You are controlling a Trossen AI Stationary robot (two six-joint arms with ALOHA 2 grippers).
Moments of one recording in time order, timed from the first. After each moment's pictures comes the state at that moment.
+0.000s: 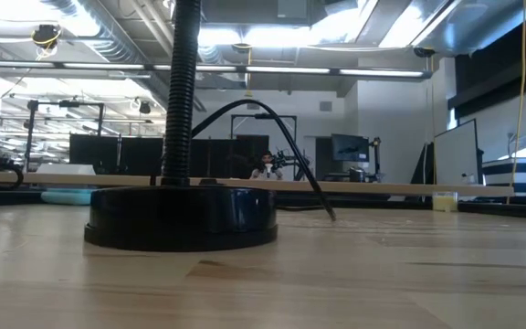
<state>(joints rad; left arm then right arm) -0.52 1.68 1.86 -1.22 -0.53 0.26 0.61 1.79 1.28 0.46 1.06 -0.15</state>
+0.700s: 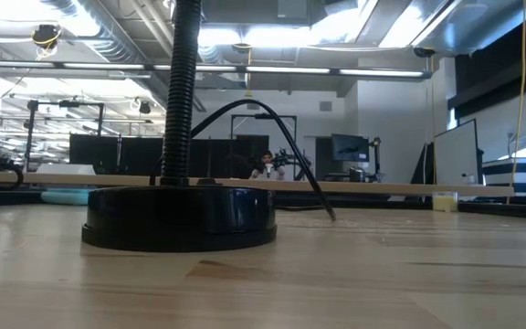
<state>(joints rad) -0.53 1.68 1.86 -1.22 -0.52 0.27 0.60 1.79 1.28 0.47 0.99 0.83</state>
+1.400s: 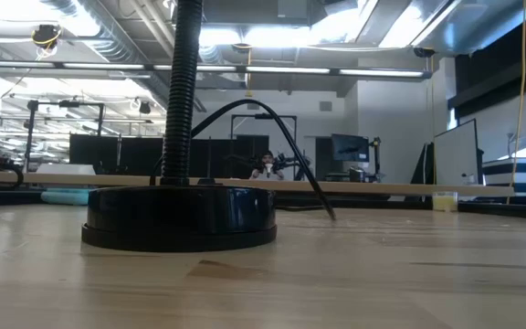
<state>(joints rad) -0.53 1.68 1.86 -1.21 -0.52 0.30 0.60 1.79 1.28 0.45 1.01 1.34</state>
